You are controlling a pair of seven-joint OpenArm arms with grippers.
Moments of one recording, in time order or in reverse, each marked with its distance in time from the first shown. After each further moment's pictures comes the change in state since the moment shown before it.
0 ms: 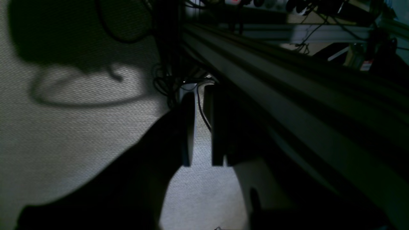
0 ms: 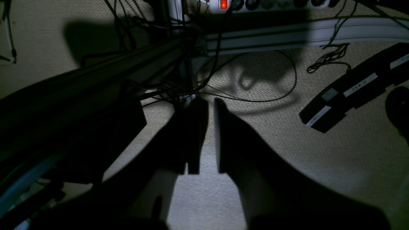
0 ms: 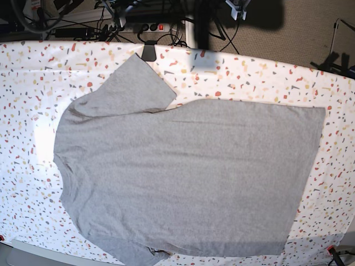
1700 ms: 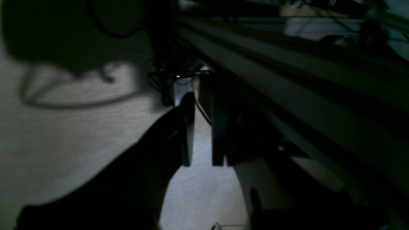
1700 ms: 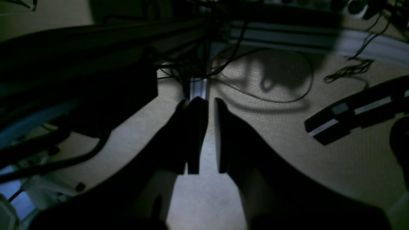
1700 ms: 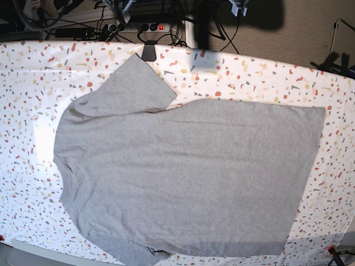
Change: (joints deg) left arm 4.5 0.0 -0.1 6.6 0.0 -5.4 1.6; right arm -3.8 2.6 0.0 5.5 -7.3 11.7 -0.4
